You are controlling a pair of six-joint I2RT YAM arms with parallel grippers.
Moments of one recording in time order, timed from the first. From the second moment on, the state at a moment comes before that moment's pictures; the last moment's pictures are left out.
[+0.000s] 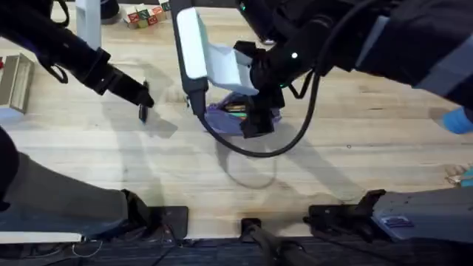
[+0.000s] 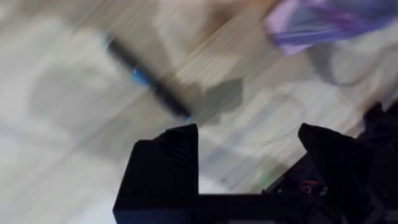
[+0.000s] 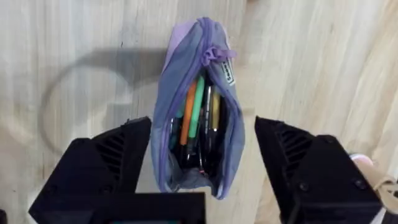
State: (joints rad) left arm 0.36 1.69 1.42 -1.48 0.48 1.00; right arm 0.74 1.58 1.36 -0.95 -0.16 -0.99
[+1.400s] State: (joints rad) left arm 0.35 1.69 1.42 -1.16 0.37 0.57; right arm 0.58 1.41 1.36 -0.85 -0.17 -0.68
